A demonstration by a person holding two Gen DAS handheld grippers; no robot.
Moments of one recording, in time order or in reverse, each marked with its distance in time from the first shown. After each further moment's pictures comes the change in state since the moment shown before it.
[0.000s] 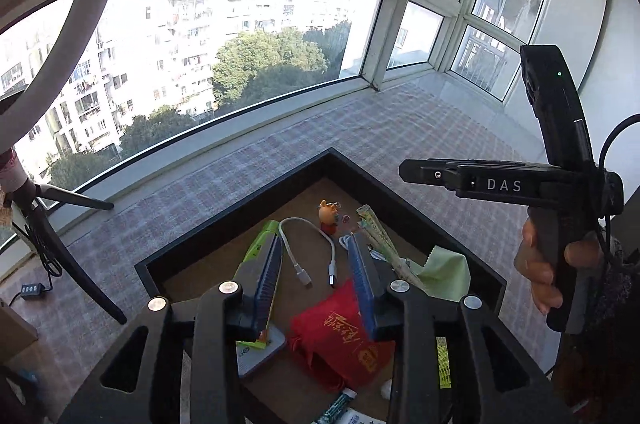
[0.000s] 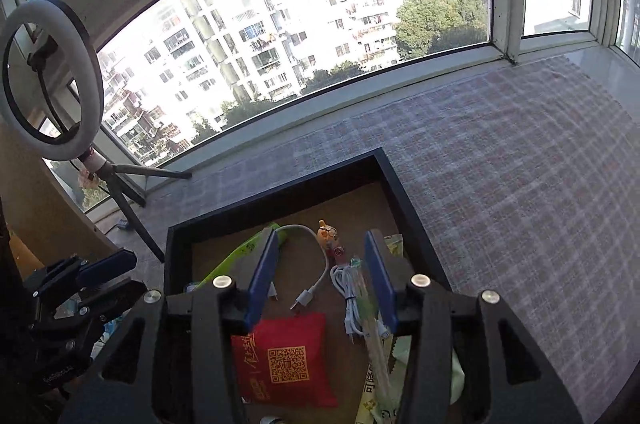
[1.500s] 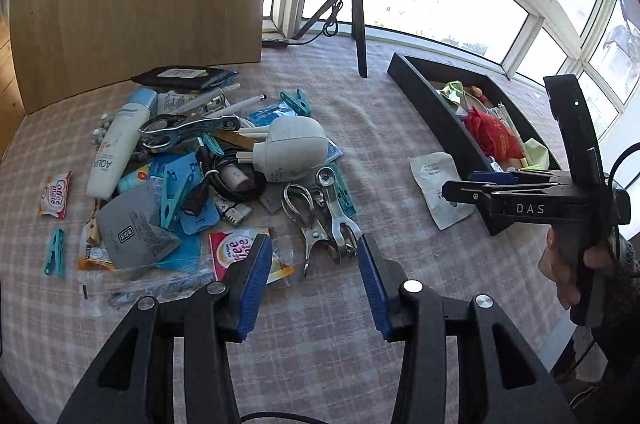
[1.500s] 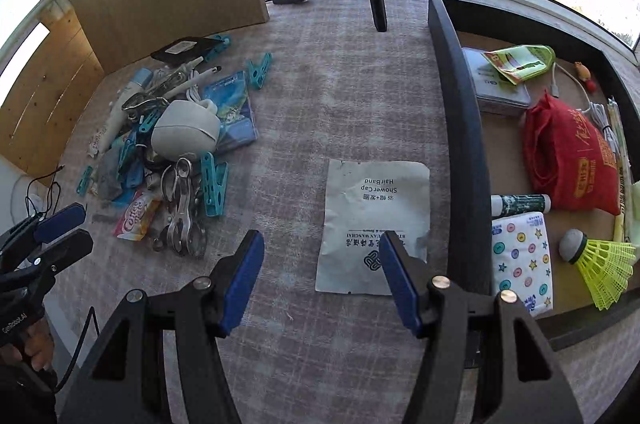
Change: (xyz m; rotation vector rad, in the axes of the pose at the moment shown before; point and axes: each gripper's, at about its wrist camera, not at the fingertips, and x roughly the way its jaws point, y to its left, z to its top) left arm -0.201 0.093 -0.304 -0.417 0.080 0.351; right arm 0.024 0.241 -0.241 -0.369 0.327 0.138
